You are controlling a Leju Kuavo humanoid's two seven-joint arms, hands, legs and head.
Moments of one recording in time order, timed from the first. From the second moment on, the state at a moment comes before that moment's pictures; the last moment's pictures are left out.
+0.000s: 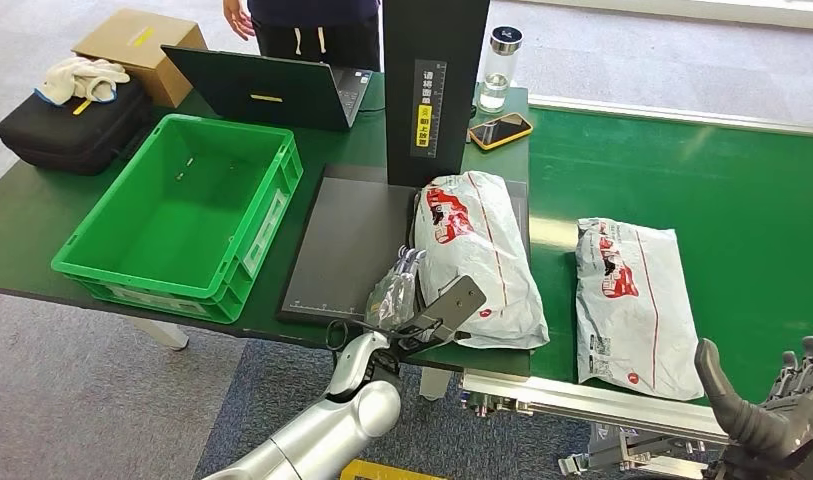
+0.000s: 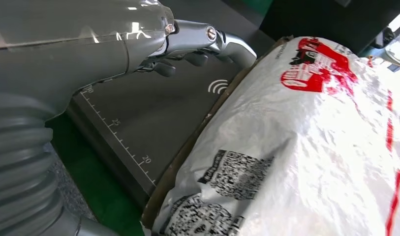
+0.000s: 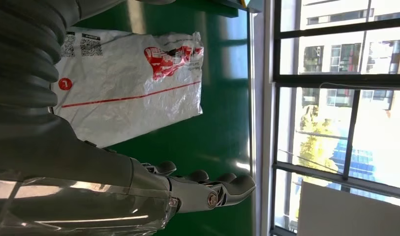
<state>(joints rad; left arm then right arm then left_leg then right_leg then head) -0.45 -0.32 -0.77 -0.50 -0.75 0.39 -0.03 0.20 0.10 -0.42 -1.76 0.23 -0.34 -0.45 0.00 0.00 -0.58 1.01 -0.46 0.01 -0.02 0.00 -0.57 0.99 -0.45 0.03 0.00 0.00</state>
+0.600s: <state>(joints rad) -0.46 -0.32 -0.80 -0.50 -0.75 0.33 -0.02 0.25 0.16 -0.52 -1.80 0.27 -0.25 -0.45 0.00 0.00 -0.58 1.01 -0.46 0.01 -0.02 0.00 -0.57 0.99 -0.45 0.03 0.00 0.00</state>
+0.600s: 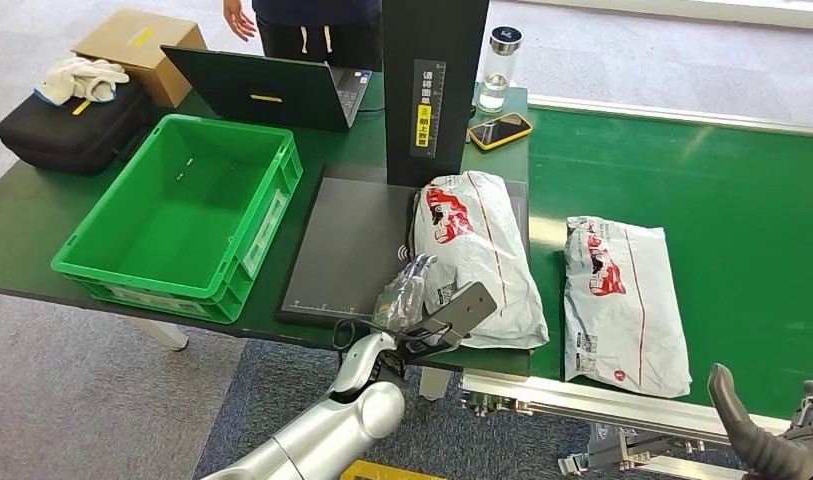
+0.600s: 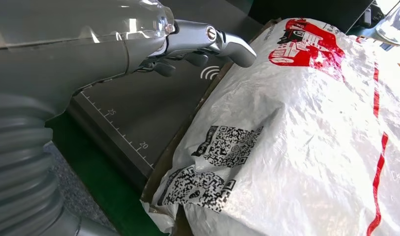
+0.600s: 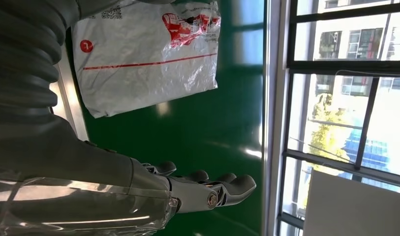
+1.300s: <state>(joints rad) -0.46 -0.32 -0.81 -0.50 -0.80 0.34 0.03 0.26 0.18 -0.50 -1.85 0.27 -0.22 -0.47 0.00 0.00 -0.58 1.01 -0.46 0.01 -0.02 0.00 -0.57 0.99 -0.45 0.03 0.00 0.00</state>
